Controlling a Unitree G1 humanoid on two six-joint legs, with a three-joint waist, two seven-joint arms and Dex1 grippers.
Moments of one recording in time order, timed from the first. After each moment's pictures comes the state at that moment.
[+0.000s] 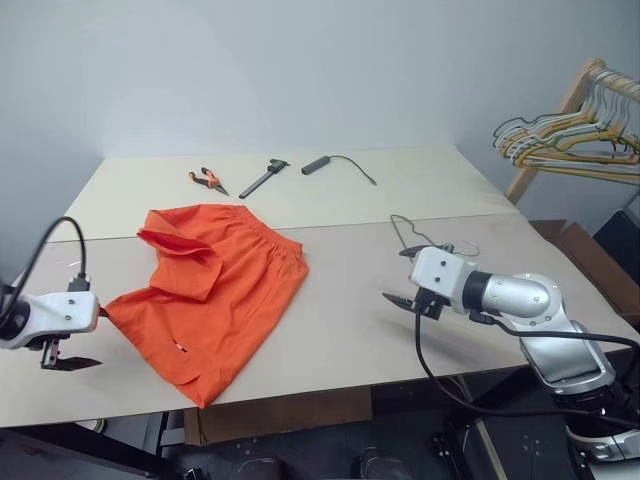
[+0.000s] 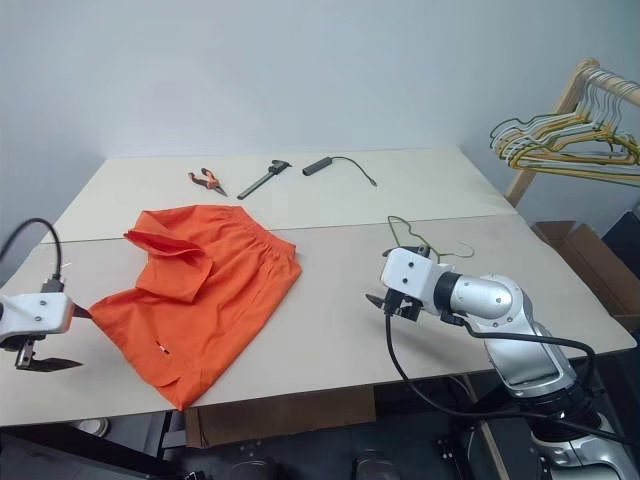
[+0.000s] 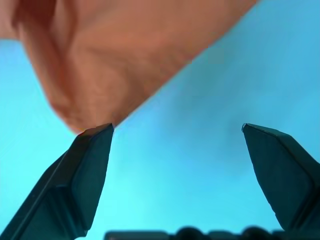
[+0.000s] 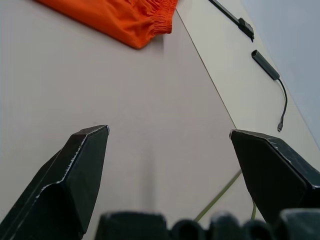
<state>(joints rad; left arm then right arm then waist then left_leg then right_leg) -0.24 1.27 -0.03 0.60 -0.08 -0.41 -1.41 -0.31 -0.74 0.15 -0.33 -0.03 0.35 0.83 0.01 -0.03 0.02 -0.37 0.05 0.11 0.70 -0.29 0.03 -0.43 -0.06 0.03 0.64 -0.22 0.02</state>
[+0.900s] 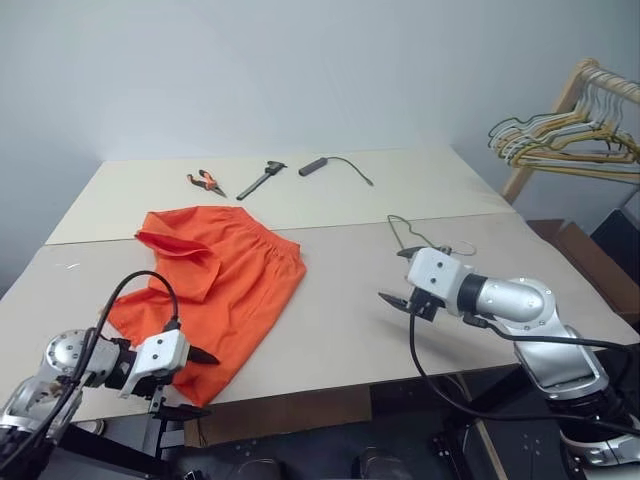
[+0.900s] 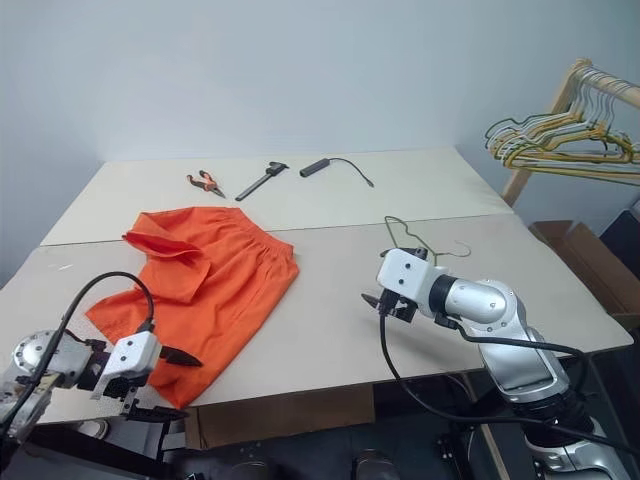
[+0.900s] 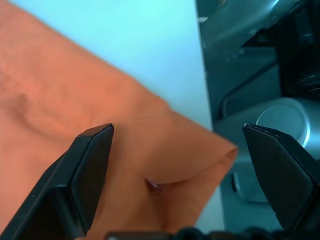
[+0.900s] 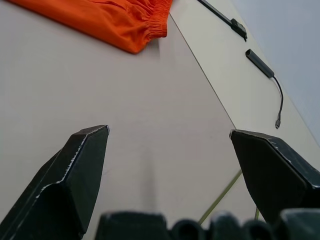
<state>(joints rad) 0.01 0.98 -0.05 0.09 -0.24 -0.06 -1.43 -0.30 -0.71 0.16 -0.36 -0.03 0.38 0.78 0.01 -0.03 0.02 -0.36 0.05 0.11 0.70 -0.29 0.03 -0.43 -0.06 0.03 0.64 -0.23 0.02</state>
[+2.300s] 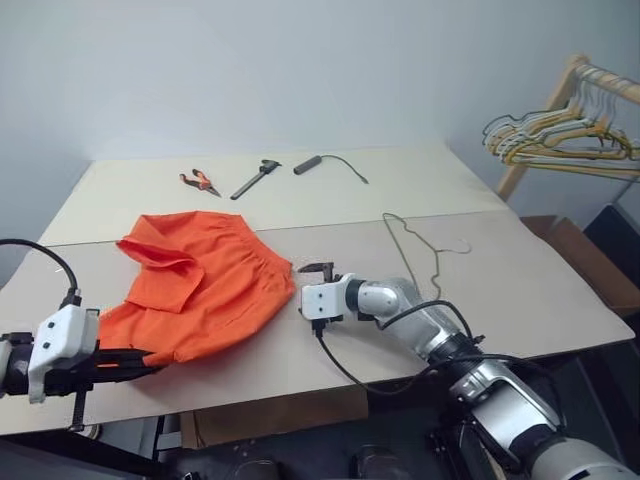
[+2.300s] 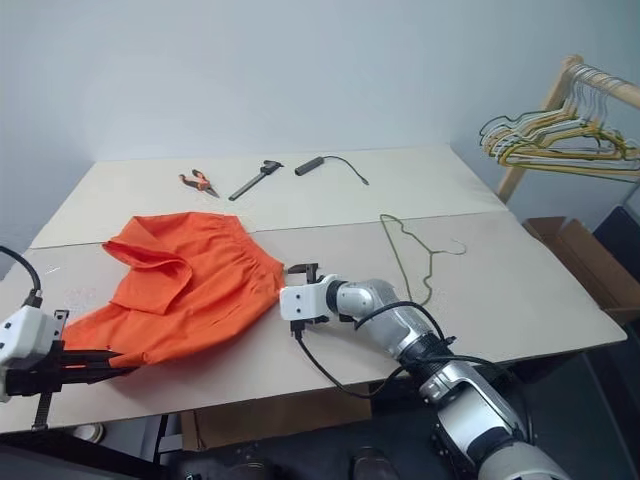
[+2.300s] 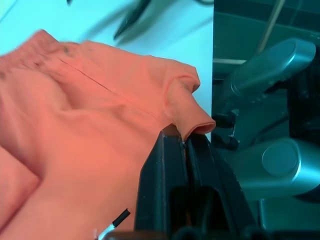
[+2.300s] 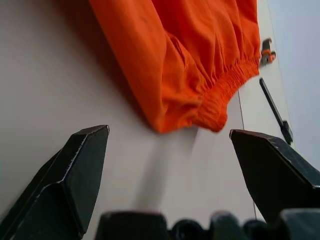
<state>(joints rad) 0.37 1.05 0.54 -0.23 -0.55 0.13 -1.48 -0.68 -0.28 0.59 0.41 -0.43 -0.20 0.61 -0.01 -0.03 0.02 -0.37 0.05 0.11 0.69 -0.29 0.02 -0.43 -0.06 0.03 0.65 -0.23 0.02</state>
